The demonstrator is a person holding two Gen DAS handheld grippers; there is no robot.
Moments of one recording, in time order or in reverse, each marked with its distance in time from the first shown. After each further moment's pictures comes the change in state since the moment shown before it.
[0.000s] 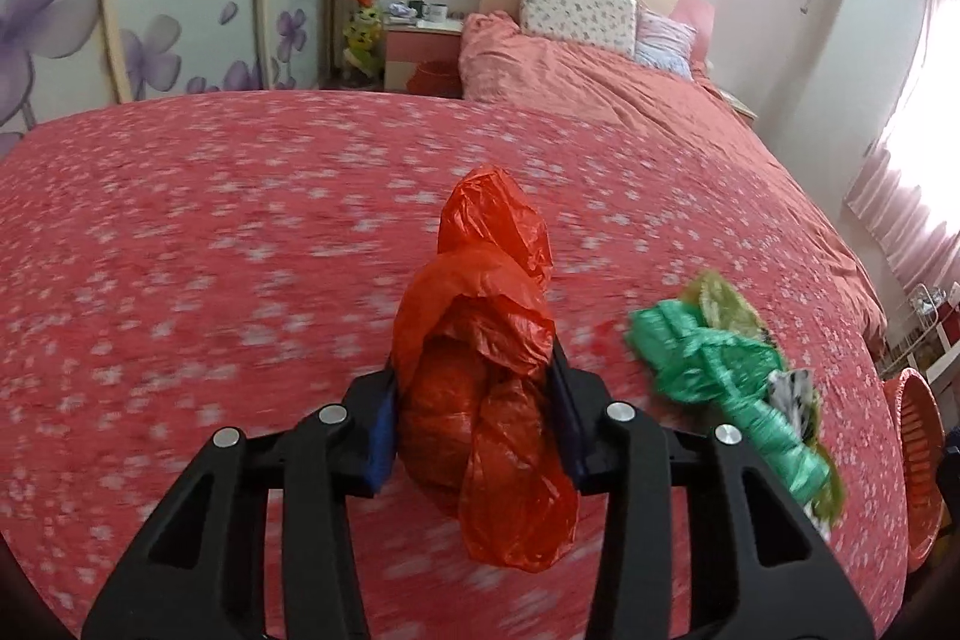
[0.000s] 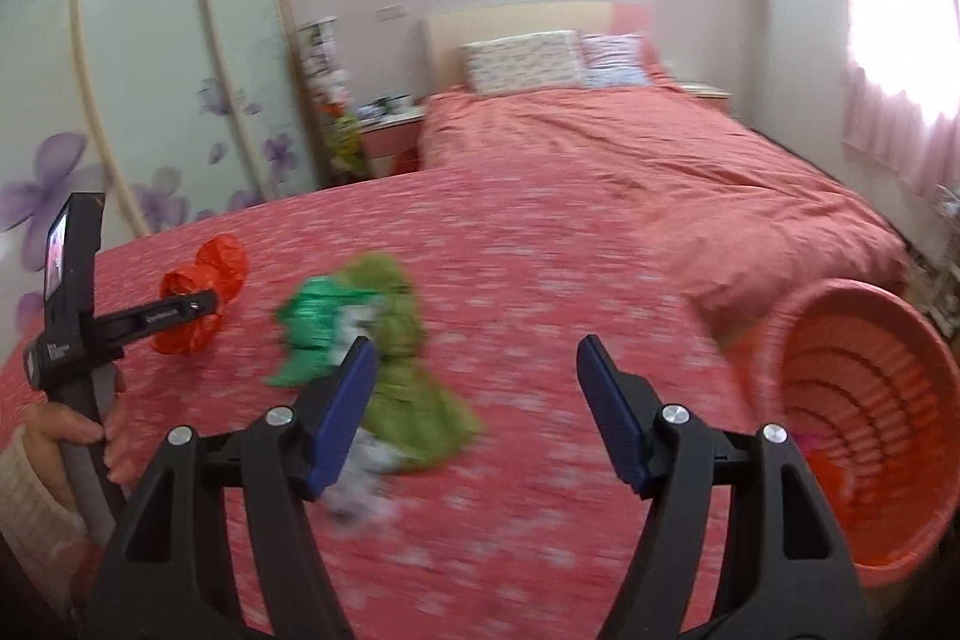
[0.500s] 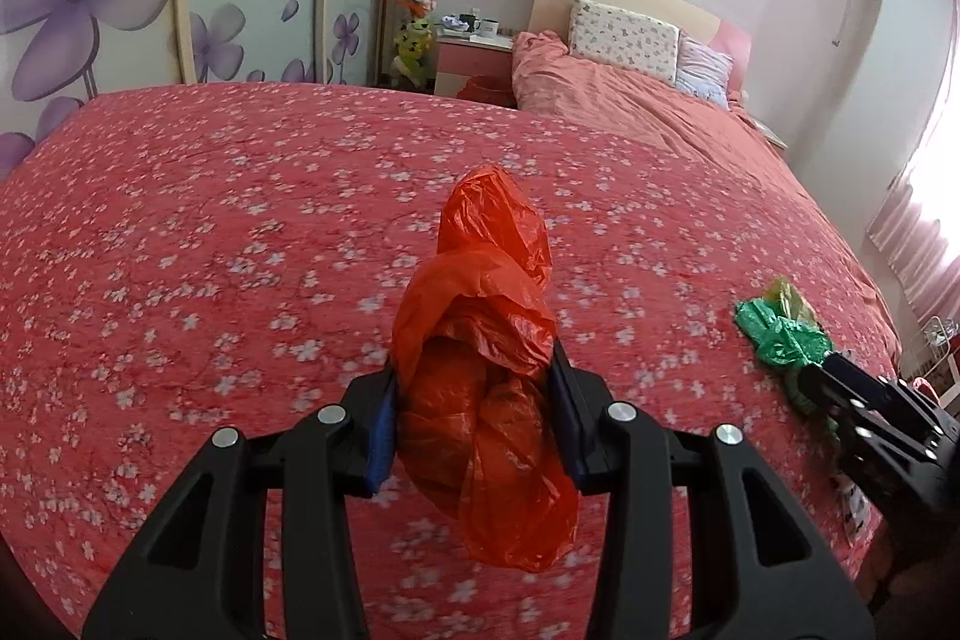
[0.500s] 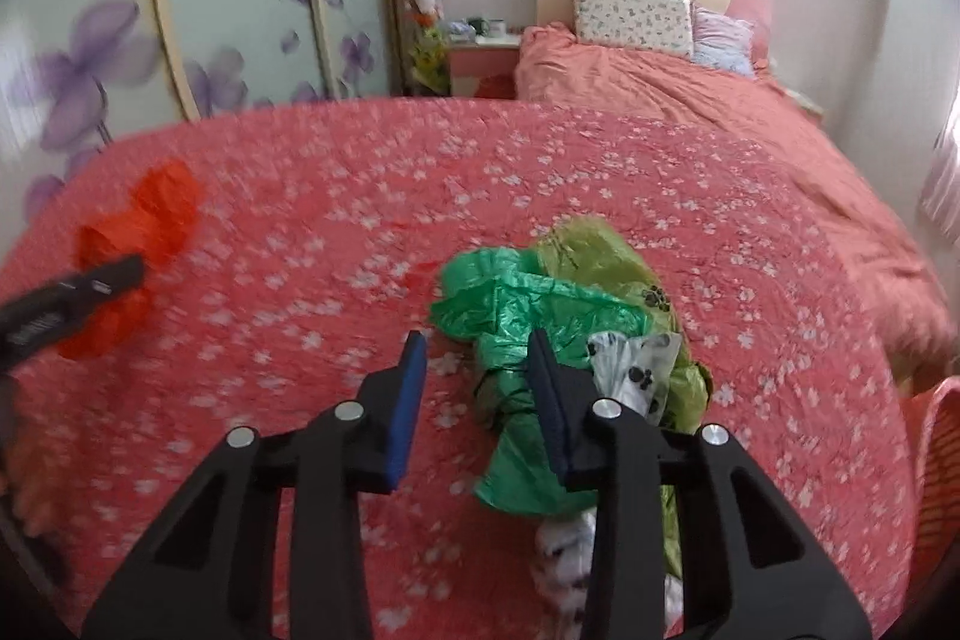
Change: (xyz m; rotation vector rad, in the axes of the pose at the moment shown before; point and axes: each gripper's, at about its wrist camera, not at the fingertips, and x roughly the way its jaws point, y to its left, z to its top) left arm -0.032 0.078 -0.011 -0.061 -0.031 0.051; right arm 0.107 0.135 0.008 -0.236 0.175 0.036
